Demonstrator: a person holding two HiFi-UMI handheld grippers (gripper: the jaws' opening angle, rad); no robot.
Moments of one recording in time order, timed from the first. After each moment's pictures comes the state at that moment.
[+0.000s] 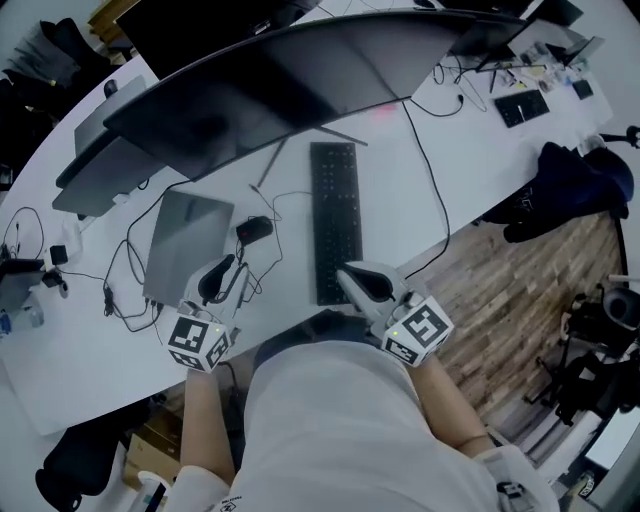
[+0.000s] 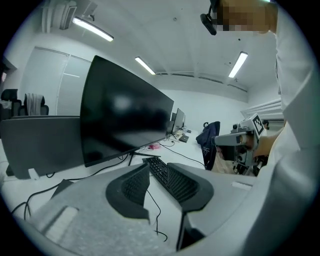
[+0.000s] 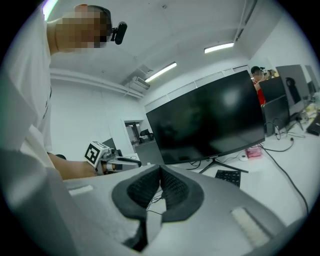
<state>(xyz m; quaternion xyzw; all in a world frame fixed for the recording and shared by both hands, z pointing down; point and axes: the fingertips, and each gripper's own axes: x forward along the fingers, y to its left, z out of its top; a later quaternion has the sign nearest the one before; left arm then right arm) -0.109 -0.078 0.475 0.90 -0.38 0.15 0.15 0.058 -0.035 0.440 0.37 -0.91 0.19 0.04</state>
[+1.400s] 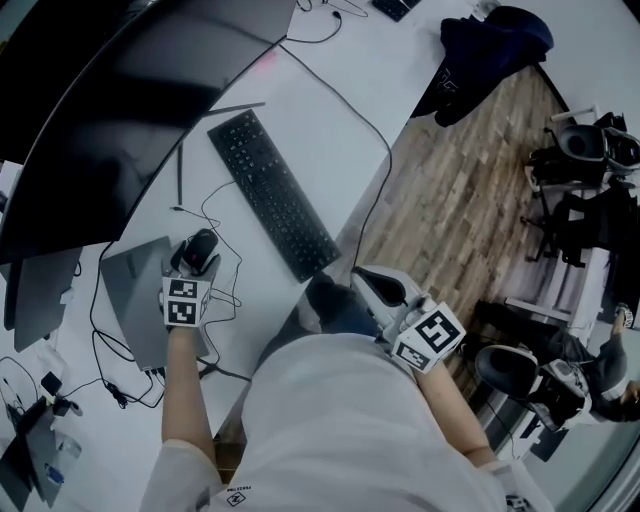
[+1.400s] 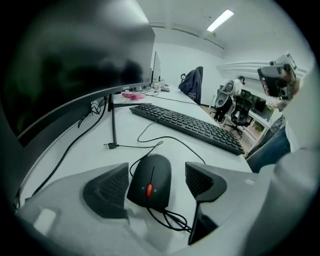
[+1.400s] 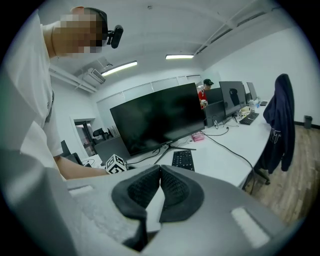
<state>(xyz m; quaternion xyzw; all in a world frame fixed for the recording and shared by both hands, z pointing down) -0.090 -0.147 0.694 0.89 -0.18 0.40 0.12 0.103 0.050 0.473 0.62 -0.74 0.26 0.07</state>
